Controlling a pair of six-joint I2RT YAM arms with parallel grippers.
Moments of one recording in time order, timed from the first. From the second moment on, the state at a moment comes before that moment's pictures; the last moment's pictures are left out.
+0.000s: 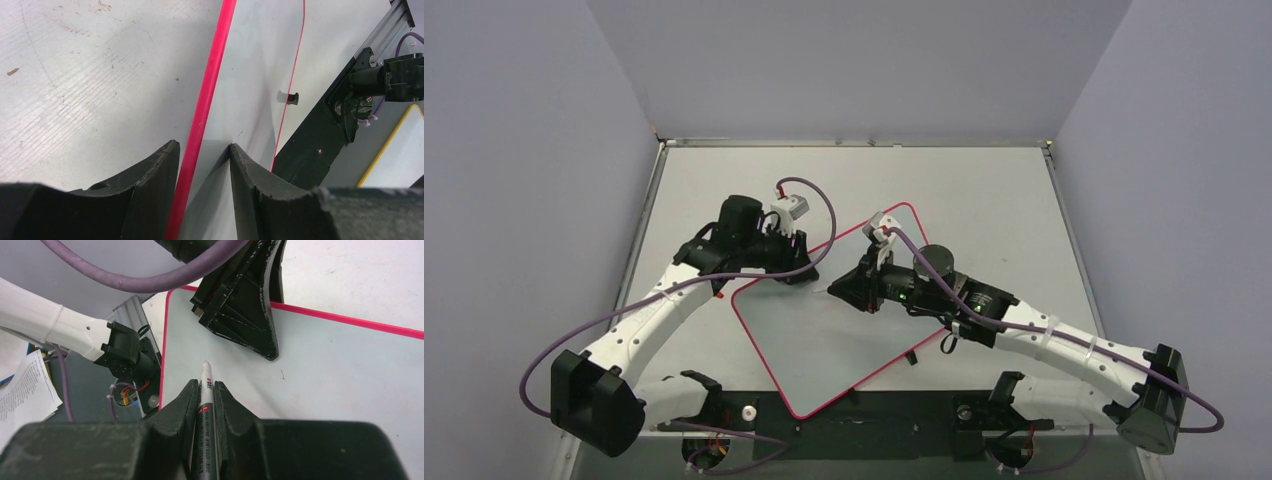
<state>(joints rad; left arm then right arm) -0.45 1.20 0.98 -0.53 0.52 -0.16 0.98 1.06 0.85 0.01 -0.22 0.36</state>
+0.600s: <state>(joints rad) -0.46 1.14 0.94 -0.52 0.49 -0.16 1.10 1.12 0.77 0.20 -0.20 0.27</state>
